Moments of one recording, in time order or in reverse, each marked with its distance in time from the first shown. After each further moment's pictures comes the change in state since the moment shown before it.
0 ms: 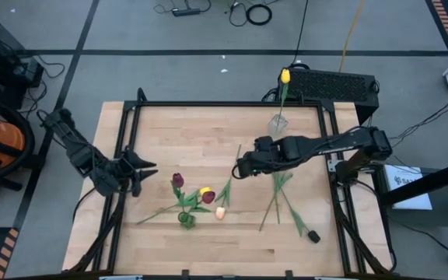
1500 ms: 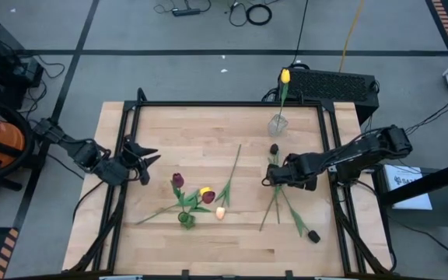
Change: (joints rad) left arm 0.263 0.000 0.000 0.084 -0.028 0.238; right arm 0.036 -0.216 -0.734 0.286 -0.128 0.532
